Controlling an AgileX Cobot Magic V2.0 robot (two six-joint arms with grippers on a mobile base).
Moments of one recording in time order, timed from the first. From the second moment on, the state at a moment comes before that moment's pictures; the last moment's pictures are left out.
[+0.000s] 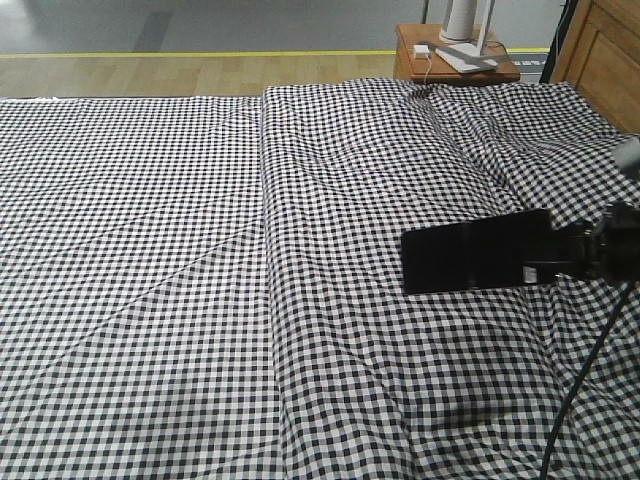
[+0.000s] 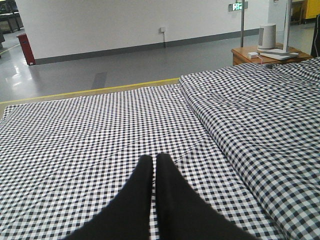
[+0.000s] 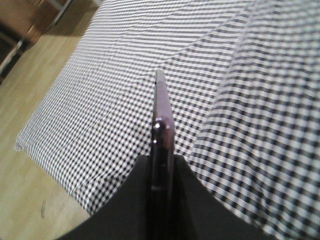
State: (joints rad) left arm 0.00 -0.02 0.03 -0.03 0.18 0.15; right arm -0.32 1.57 -0.94 1.20 1.17 -1.32
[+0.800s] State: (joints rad) left arm 0.00 -0.02 0.03 -0.03 0.18 0.15; right arm 0.18 1.21 -0.93 1.19 1.21 -1.20
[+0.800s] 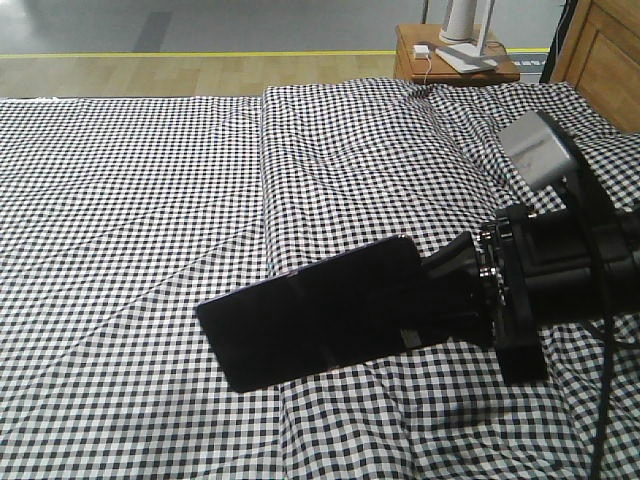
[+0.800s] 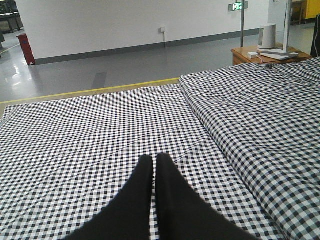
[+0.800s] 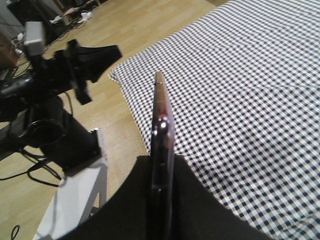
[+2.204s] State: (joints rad) left arm 0.00 -0.02 0.03 -0.03 0.18 0.15; right arm 0.21 1.13 -0.93 1.19 1.21 -1.19
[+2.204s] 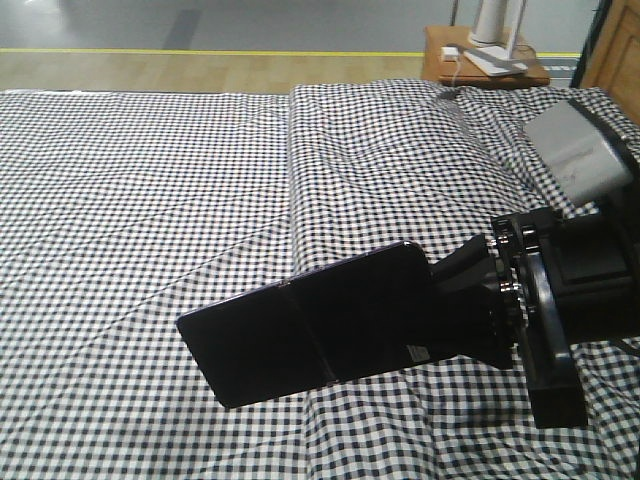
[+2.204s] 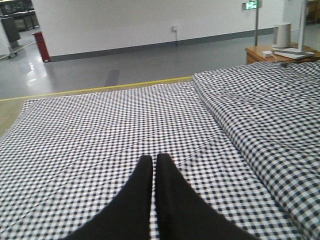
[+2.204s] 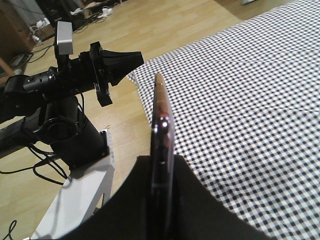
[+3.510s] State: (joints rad) left arm 0.00 -0.02 0.03 -0.03 0.18 0.15; right arm 0.21 1.13 -0.93 1.19 1.21 -1.19
